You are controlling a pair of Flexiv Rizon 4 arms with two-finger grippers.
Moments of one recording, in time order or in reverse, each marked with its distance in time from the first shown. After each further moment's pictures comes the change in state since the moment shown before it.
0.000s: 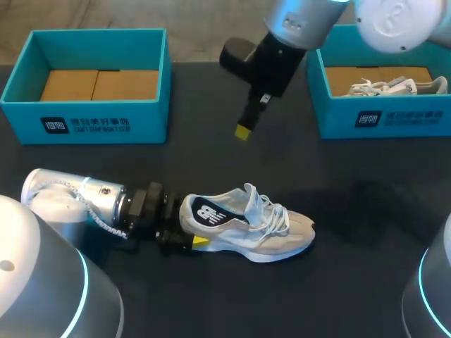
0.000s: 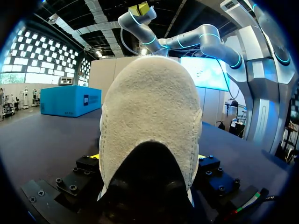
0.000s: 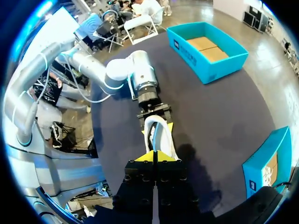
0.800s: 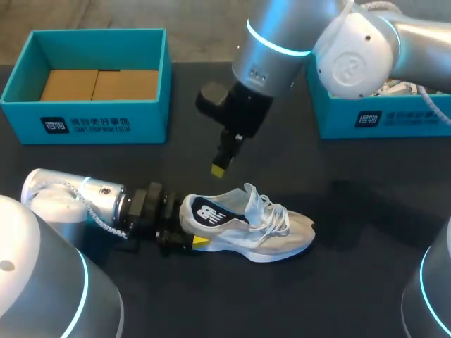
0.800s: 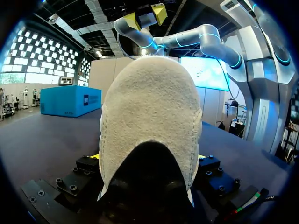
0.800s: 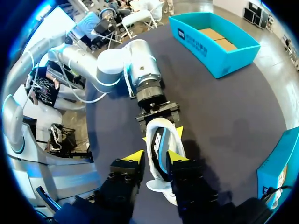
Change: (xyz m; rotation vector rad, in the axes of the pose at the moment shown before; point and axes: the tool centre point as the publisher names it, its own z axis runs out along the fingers) left arm 0.000 0.000 0.000 0.000 0.000 0.000; right arm 0.012 0.004 0.082 0.010 0.015 0.030
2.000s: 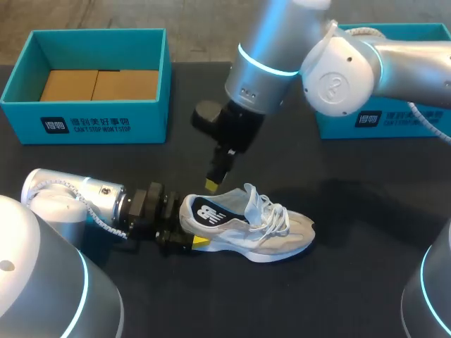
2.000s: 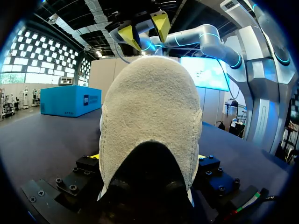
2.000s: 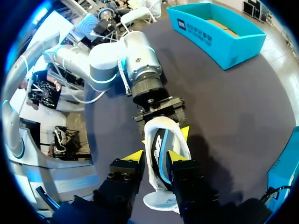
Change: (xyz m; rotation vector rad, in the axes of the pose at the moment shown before) left arm 0.000 0.000 0.000 0.000 0.000 0.000; right arm -0.003 0.000 0.043 0.025 0.048 0.031
